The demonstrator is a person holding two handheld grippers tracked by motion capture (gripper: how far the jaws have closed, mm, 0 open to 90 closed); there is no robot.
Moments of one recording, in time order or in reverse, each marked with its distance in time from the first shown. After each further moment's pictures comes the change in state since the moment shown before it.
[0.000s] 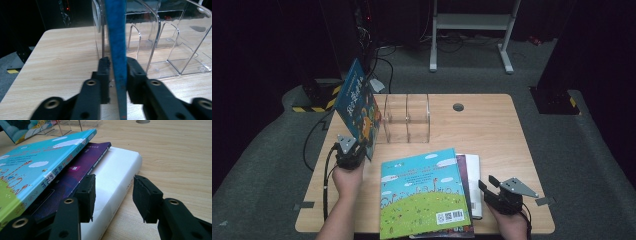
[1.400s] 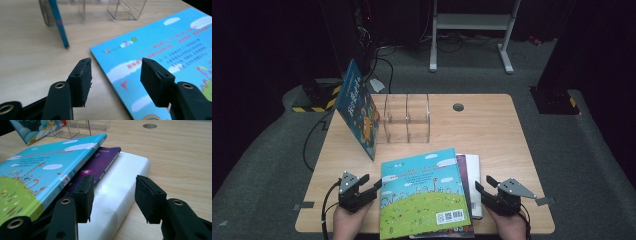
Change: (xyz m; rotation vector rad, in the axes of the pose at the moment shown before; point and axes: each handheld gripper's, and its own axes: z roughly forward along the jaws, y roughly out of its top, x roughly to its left) left arm -0.032 -0.068 -0.082 0.155 -0.327 -0.058; right arm 0.011 0.005 -0.004 -0.014 0.032 -0.033
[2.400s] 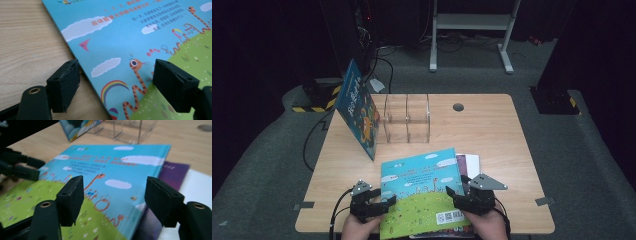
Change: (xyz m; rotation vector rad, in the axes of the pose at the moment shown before) left arm -0.018 -0.023 0.018 0.174 -0.177 -0.056; right arm 0.063 0.035 0.021 0.095 0.189 -0.068
